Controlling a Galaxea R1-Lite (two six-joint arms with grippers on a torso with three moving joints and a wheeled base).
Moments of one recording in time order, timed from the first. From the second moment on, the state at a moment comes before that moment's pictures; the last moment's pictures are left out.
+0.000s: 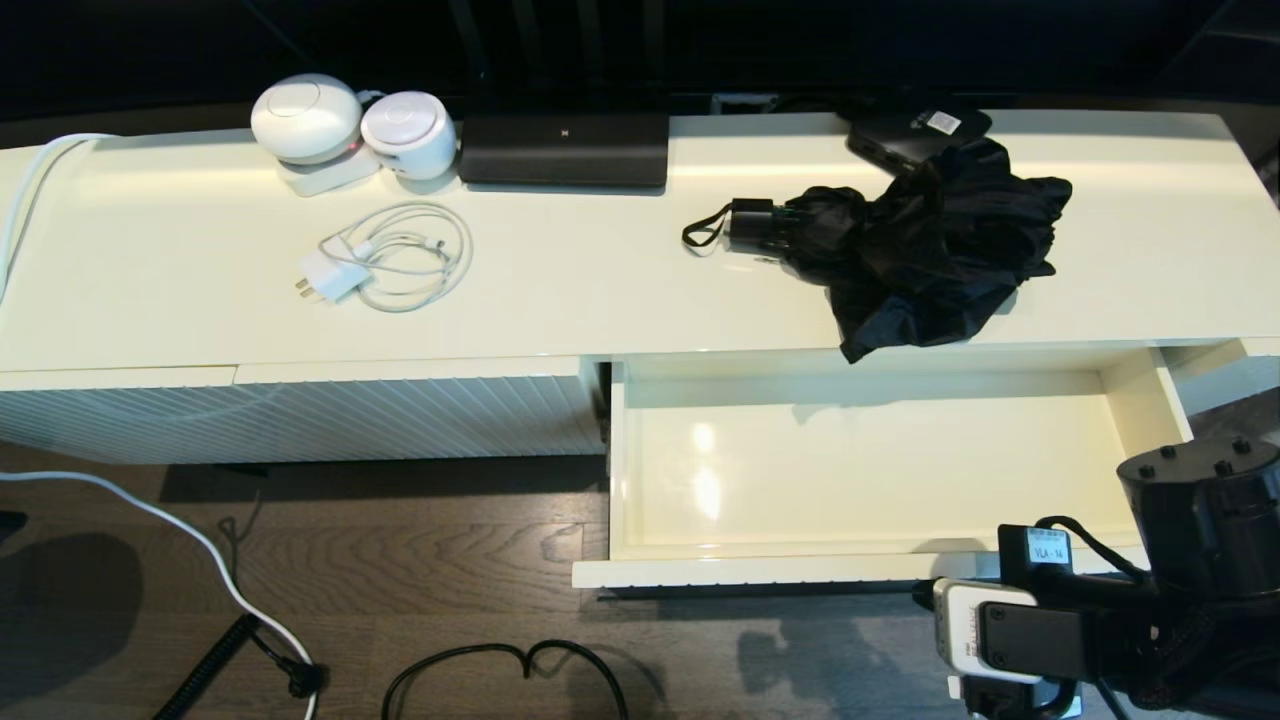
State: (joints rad) left arm 0.00 0.00 0.00 -0.01 0.00 -0.01; right arm 0.51 1.42 -0.53 -0.25 0.02 -1.08
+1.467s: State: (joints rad) left arm 0.00 0.00 0.00 -0.01 0.00 -0.01; right arm 0.45 1.53 -0.39 -0.75 0.02 -1.25
